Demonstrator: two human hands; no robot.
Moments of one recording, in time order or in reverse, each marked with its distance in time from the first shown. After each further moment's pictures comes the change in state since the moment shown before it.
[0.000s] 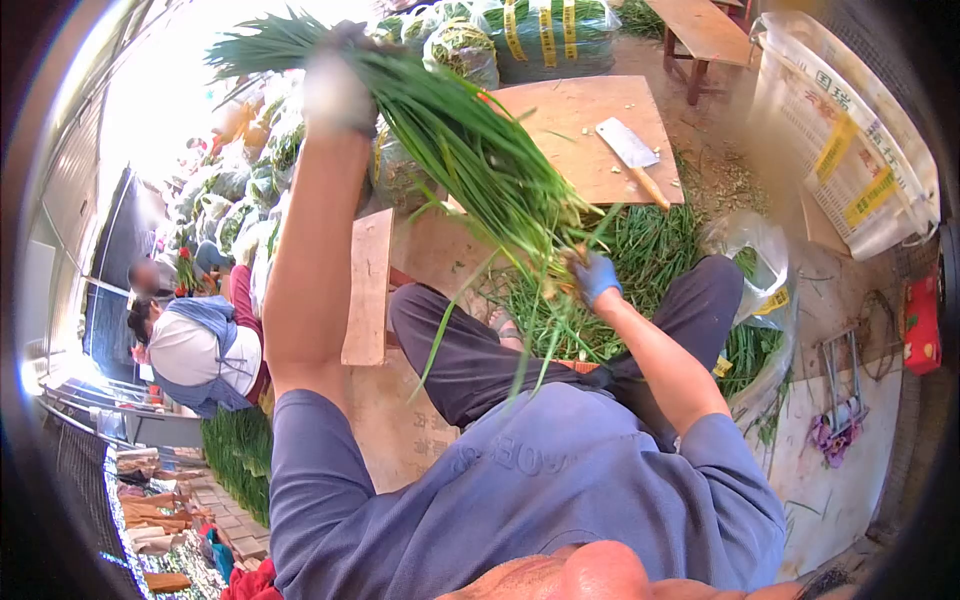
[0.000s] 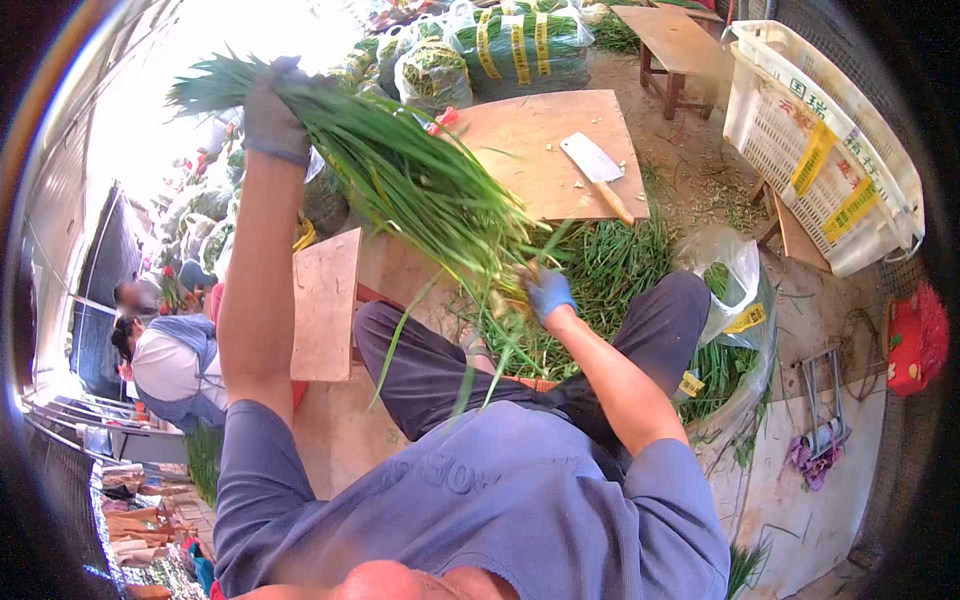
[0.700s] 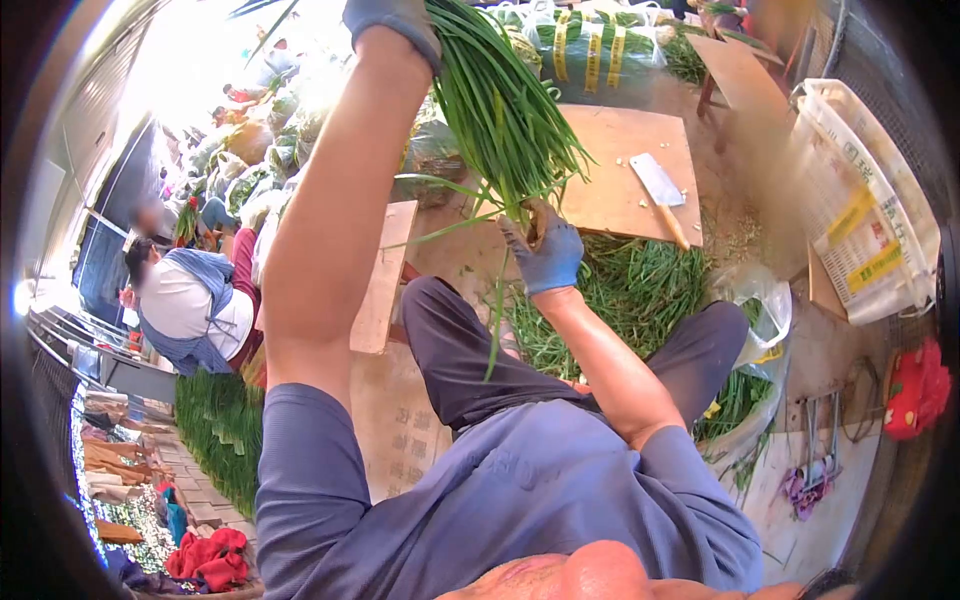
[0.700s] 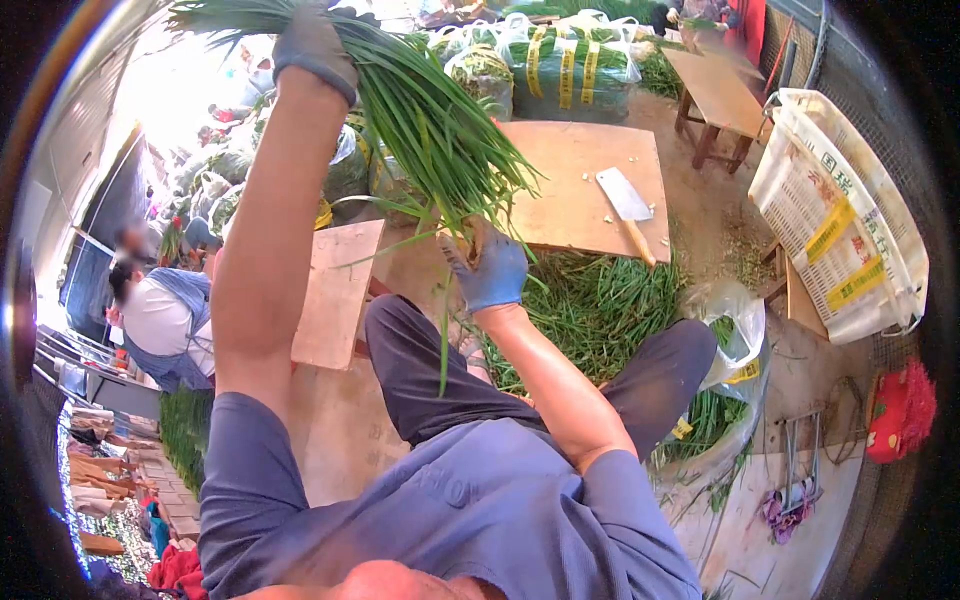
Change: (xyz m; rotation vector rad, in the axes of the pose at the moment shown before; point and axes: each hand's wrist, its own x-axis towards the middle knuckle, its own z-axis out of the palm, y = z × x) left_hand -0.040 0.060 0.088 -0.043 0.403 0.145; right_hand -0.017 -0.206 0.040 -0.071 0.482 -0.605
